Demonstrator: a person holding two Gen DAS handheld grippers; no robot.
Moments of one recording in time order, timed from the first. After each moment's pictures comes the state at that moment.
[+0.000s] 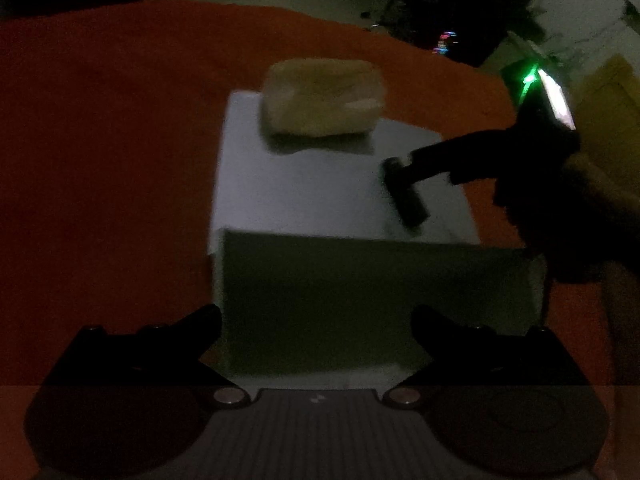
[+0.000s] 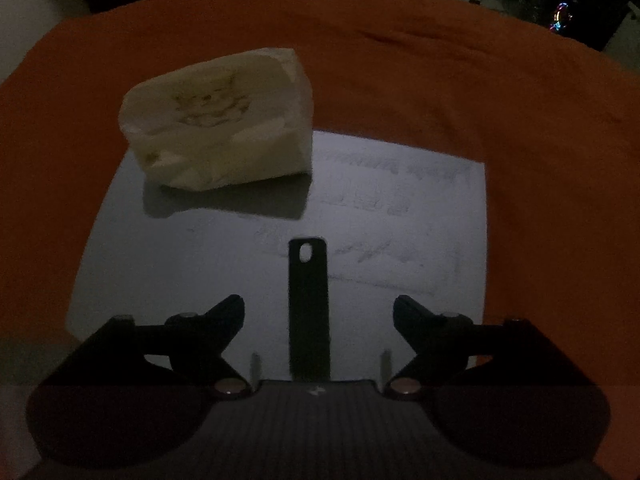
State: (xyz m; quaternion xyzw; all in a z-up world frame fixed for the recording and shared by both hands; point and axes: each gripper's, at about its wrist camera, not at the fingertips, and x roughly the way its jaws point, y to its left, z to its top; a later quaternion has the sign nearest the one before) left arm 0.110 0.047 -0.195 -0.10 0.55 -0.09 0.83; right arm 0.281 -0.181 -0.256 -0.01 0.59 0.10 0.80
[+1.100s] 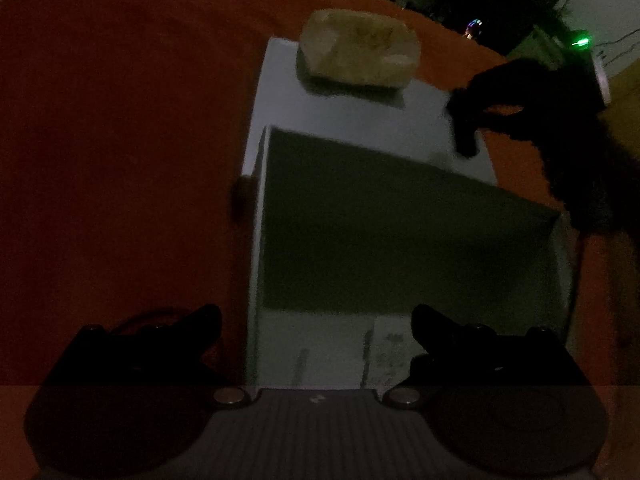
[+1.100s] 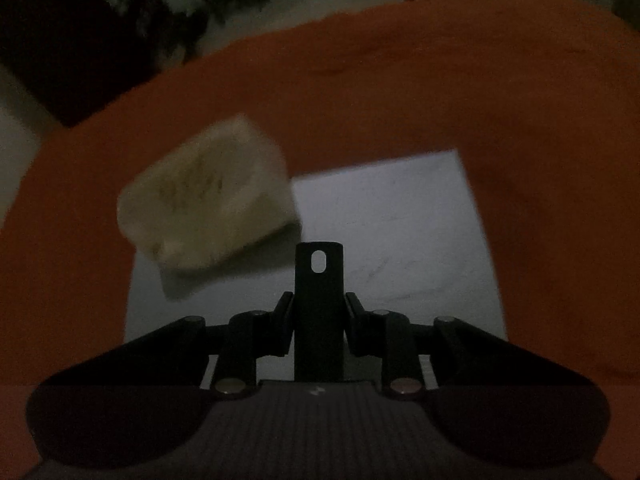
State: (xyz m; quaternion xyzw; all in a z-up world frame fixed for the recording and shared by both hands) left arm 0.066 0.057 -0.225 -0.11 0.58 -0.07 0.80; right arm 0.256 -0.229 -0.224 0.18 0.53 0.03 0.83
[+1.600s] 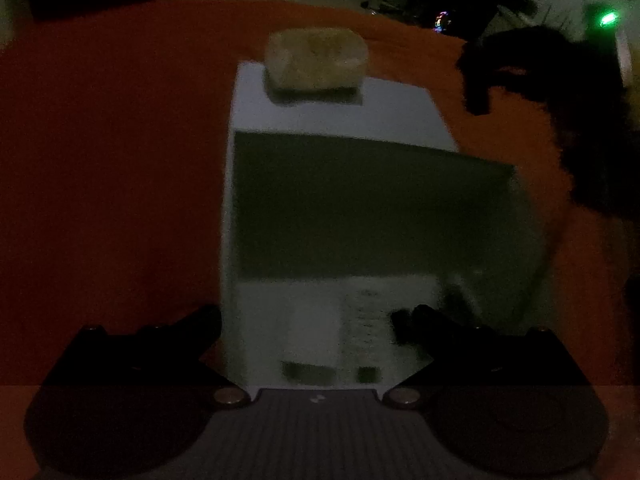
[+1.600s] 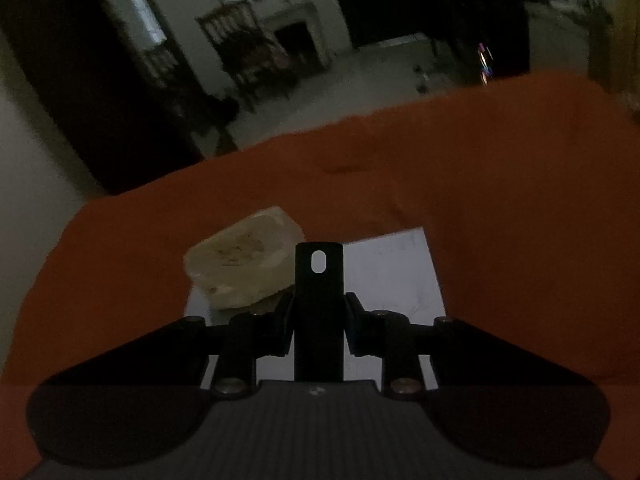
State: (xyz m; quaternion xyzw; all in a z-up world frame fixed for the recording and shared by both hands) left arm 0.005 0.022 -0.176 -0.02 0.54 -0.07 0.84; right arm 0.161 -0.250 -0.136 0.16 0.40 0.07 0.90
